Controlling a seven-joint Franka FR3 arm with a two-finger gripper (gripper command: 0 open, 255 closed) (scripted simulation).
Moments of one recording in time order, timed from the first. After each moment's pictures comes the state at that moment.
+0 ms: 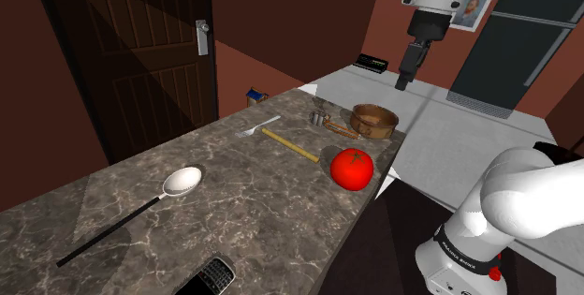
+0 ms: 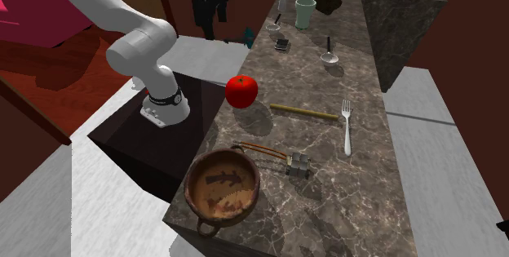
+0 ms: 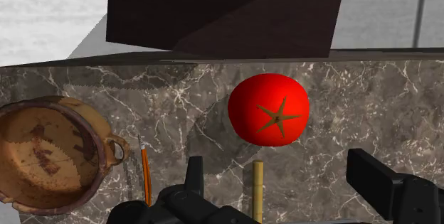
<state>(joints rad) 0.00 -0.81 -0.01 -2.34 0.03 1.51 -0.17</state>
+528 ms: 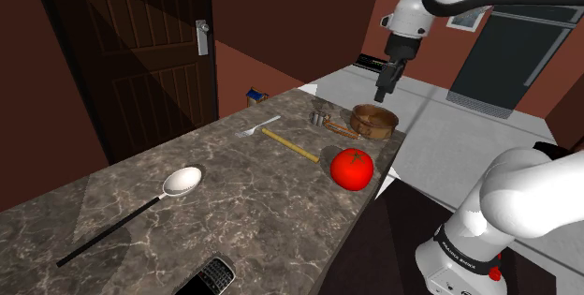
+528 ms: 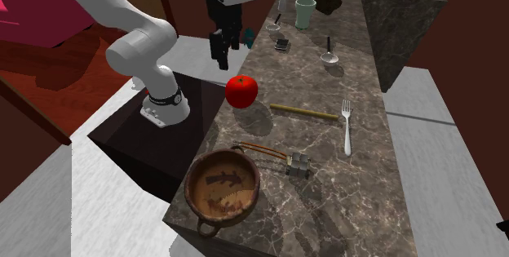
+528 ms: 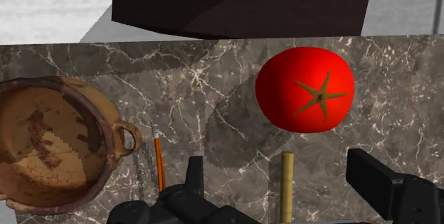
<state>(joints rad) -0.01 -0.69 -0.04 -2.41 -0.01 1.71 -0.21</state>
